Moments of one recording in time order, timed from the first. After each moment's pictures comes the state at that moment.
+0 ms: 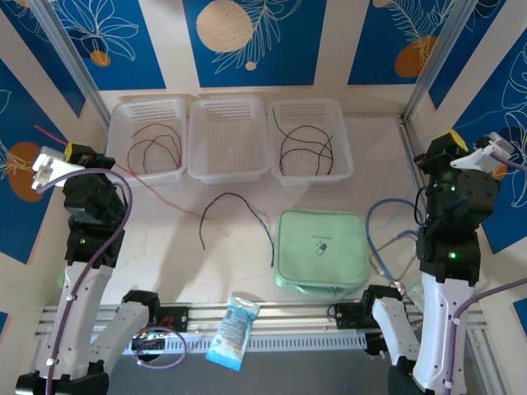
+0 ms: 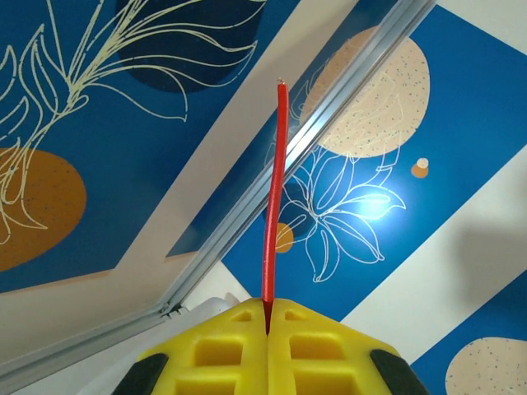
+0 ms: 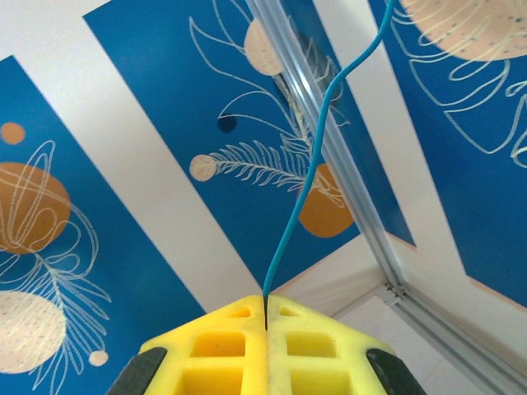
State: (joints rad) left arm -0.11 0.75 0.96 -0.05 -0.75 -0.60; right arm -0.17 0.71 1.20 -0.40 0.17 0.49
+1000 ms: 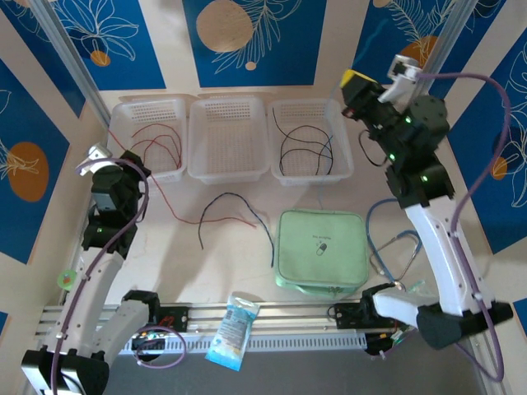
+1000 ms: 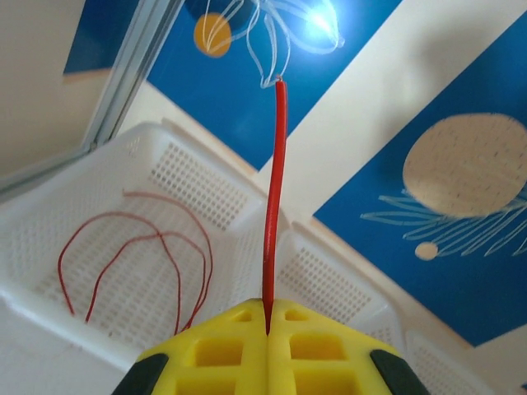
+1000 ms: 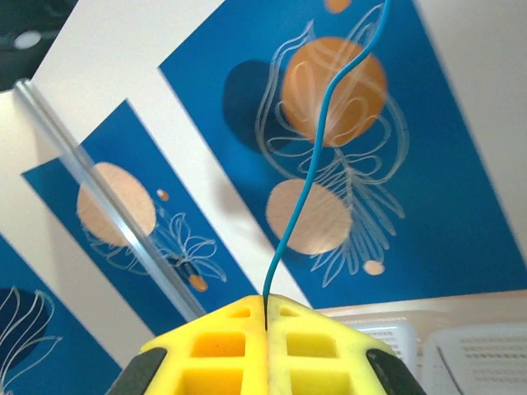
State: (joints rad) left arm -0.11 0.83 0.81 -0.13 -0.30 -0.70; right arm 0.31 1.19 1.56 -0.19 -0.13 0.56
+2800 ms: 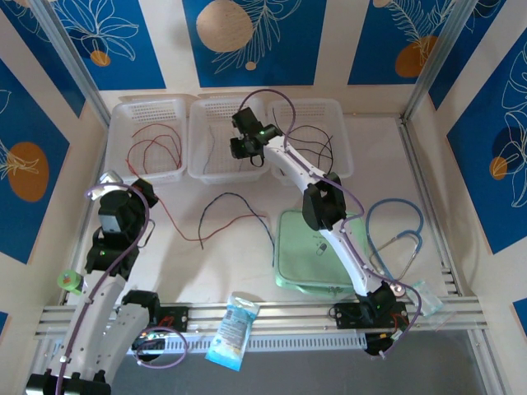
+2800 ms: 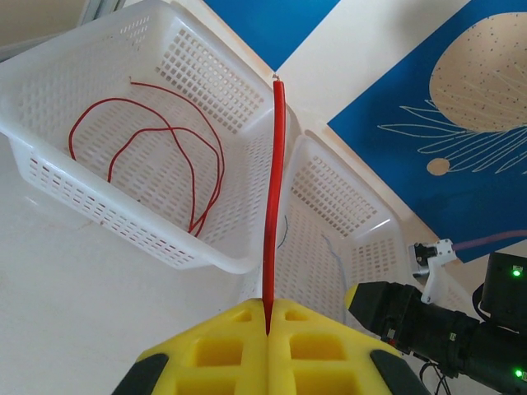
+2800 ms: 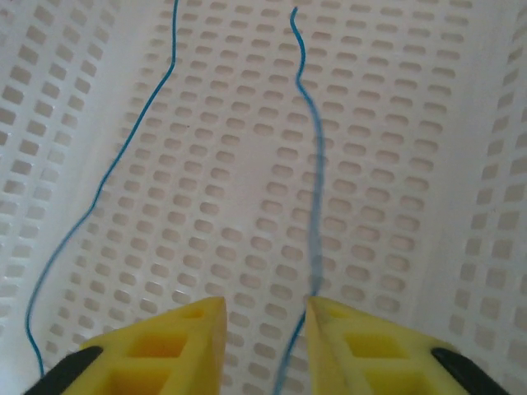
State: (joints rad) left arm -0.11 0.66 0.64 -0.25 -0.17 -0.80; right arm 0.61 2.63 2.57 -0.83 0.02 0.30
